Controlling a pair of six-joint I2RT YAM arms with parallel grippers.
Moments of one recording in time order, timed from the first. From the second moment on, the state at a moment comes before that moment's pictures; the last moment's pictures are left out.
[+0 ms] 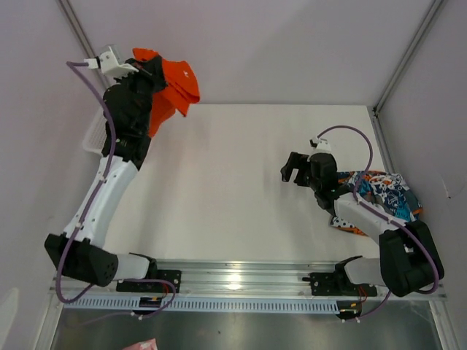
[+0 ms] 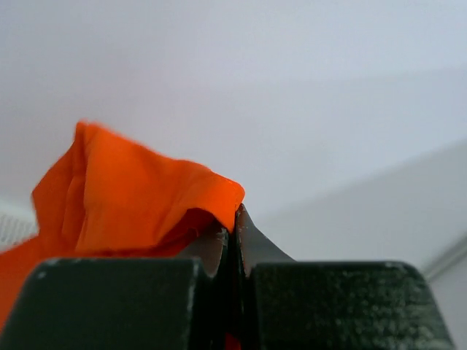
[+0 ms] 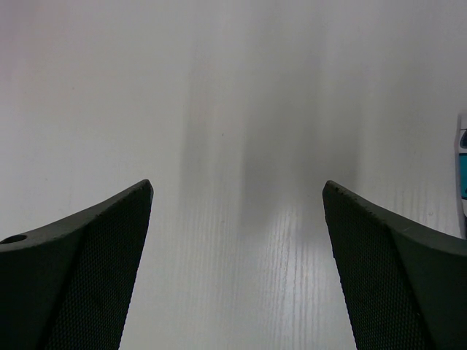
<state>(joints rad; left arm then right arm) -0.19 1.38 1.42 0.25 -0.21 -0.47 0.38 1.32 0.68 0.14 0.07 0.44</state>
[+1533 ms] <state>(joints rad) -0.34 1.14 1.93 -0.31 0.08 -0.64 0.40 1.17 0.59 0.23 0.13 0.45</state>
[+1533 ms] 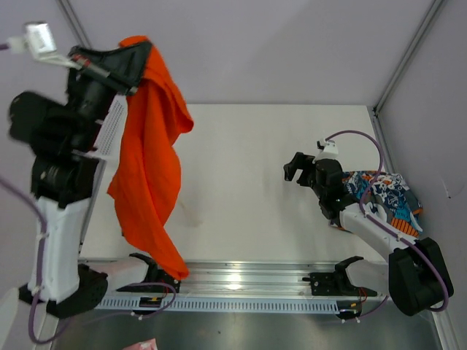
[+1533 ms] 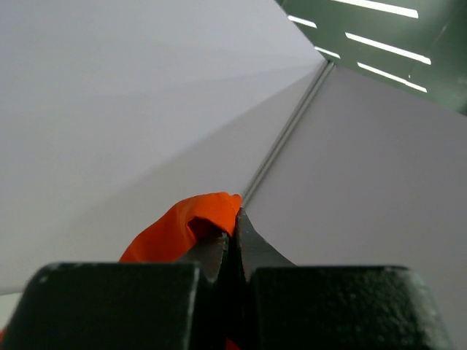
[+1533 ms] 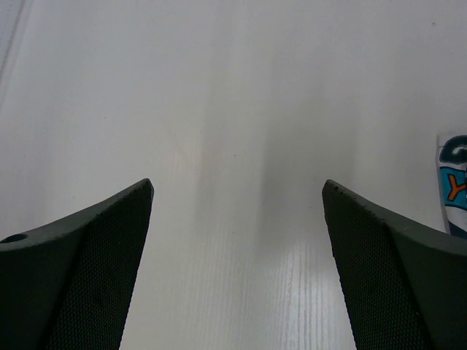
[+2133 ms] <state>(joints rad) -0.50 2.02 2.15 -0.41 0.21 -0.63 0.40 1.17 0.57 0.26 0.12 0.44</state>
